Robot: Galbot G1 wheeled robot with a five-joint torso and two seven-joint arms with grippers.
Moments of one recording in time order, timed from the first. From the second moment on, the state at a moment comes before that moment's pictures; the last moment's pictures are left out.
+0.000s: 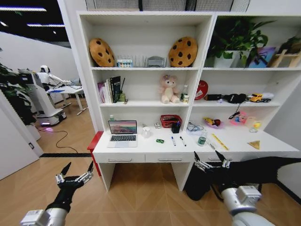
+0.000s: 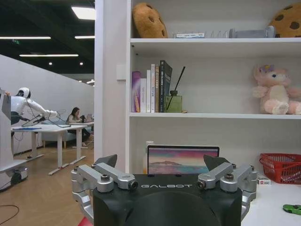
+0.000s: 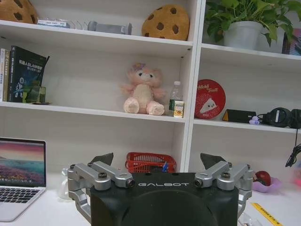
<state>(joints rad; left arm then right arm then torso) 1.91 -1.44 -0.89 -2.48 -0.37 0.10 0.07 -1.74 1.33 0.80 2.48 0.26 -0.27 0.04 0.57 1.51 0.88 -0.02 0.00</state>
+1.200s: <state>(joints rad) 1.90 -1.44 -0.88 -2.44 -0.36 0.10 0.07 -1.72 1.31 0.79 2.42 0.26 -0.26 0.04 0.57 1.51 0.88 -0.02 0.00</state>
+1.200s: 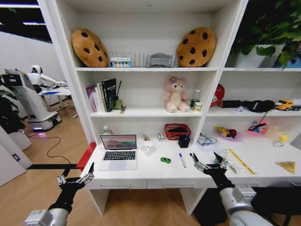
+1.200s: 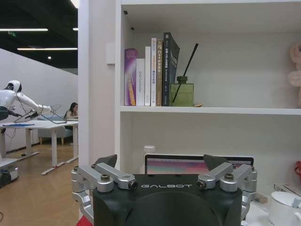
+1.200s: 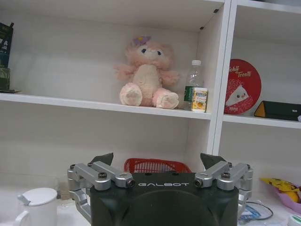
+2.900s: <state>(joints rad) 1.42 -1.09 -0.75 -2.10 -0.59 0.27 0.10 -1.56 1.21 0.77 2.33 0.48 -0.41 0.10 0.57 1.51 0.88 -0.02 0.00</state>
